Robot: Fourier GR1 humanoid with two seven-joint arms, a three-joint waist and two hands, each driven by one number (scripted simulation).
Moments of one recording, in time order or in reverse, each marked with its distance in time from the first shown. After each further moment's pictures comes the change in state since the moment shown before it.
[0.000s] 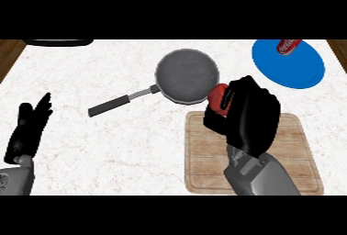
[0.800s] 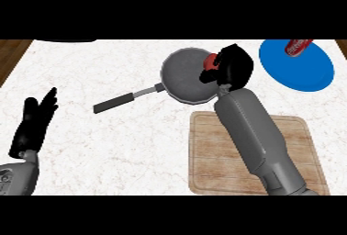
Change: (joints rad) left arm -0.029 -0.015 -0.015 -0.022 -0.010 -0.012 0.027; right arm -0.411 0.002 -0.320 0.881 -0.297 -0.502 -0.208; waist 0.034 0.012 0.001
